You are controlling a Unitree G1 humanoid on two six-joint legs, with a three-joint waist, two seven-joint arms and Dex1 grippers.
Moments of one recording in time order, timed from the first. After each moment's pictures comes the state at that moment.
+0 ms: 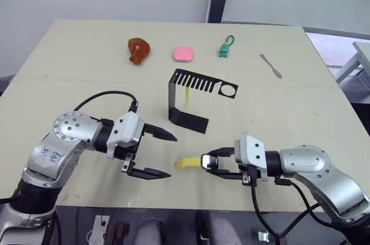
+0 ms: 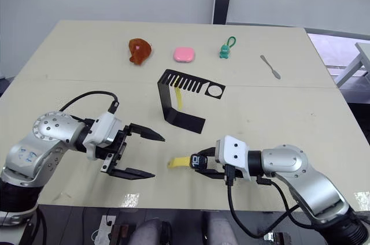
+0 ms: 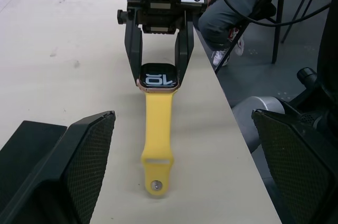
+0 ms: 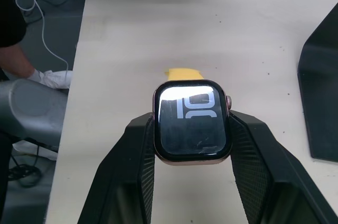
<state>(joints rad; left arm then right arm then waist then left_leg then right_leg) -0.37 0.81 -0.05 -0.38 -0.53 0.44 -1.28 -0.19 -0.82 0.19 -0.58 0.38 0.42 0.97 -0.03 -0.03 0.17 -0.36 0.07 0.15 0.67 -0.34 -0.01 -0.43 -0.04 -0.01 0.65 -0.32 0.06</state>
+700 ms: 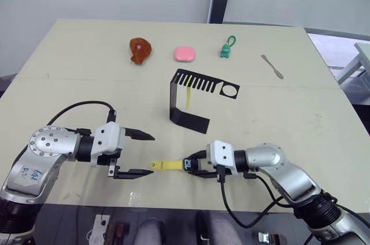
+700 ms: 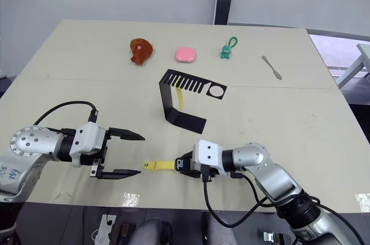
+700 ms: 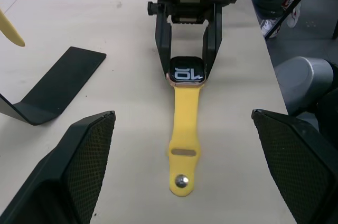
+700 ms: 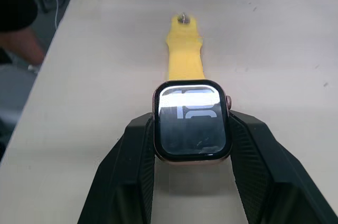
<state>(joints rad) -0.18 0.87 0.07 -0.35 -0.42 0.27 -1.18 -0.34 -0.61 0.46 -0.24 0.14 0.26 1.02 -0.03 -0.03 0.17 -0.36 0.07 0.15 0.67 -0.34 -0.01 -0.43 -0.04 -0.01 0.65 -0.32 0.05</state>
